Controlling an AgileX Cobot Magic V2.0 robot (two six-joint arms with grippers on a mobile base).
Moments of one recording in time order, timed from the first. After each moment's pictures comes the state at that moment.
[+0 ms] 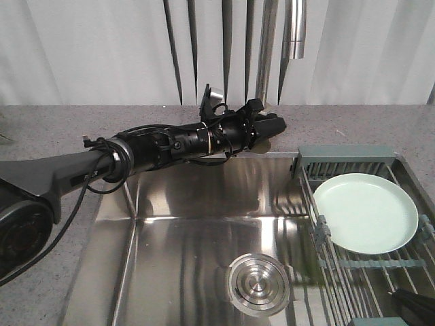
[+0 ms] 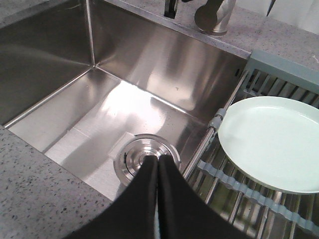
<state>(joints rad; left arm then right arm) -0.47 2.33 -1.78 1.15 -0.81 -2.12 -0.05 0.30 -0.34 0.71 0.77 -0.91</state>
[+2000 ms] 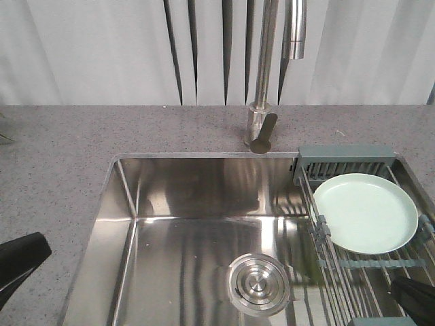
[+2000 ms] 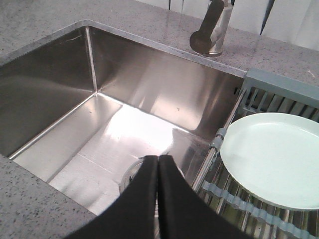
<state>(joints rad) -0.15 0.45 -0.37 1.77 -0.54 -2.11 -0.05 0.30 -0.34 0.79 0.72 -0.91</state>
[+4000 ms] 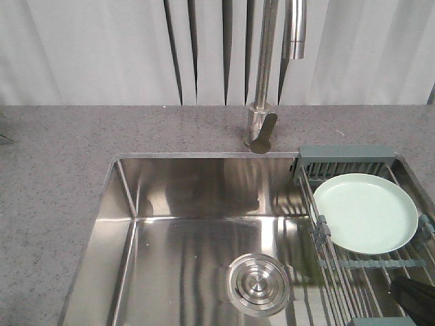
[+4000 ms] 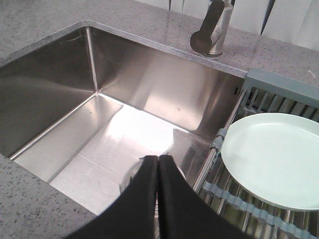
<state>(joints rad) -0.07 0.14 0.02 1.43 0.08 -2.12 -0.05 0.30 -0.34 0.79 0.72 -0.91</state>
